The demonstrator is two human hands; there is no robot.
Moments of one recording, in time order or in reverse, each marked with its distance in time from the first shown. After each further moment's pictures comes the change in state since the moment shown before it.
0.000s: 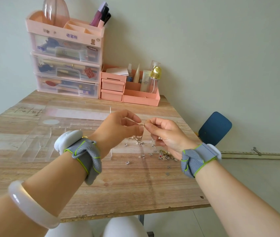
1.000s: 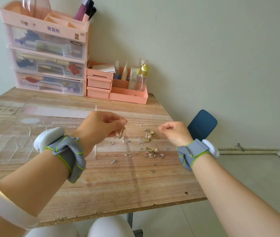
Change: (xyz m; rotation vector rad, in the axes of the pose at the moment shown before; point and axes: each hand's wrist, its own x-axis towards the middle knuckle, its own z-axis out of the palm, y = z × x) left_hand 0.005 -0.005 0.001 0.021 0.089 -0.048; right_hand 0.011 0.033 -0.066 -0.478 0.365 0.130
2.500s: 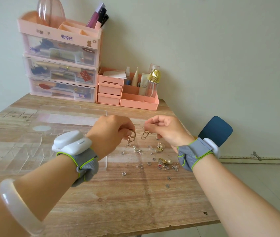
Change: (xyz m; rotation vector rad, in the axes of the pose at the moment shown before) left_hand 0.015 -0.001 -0.011 0.626 0.037 0.266; right_hand 0.008 -0.052 0.032 0.331 -0.253 -0.227
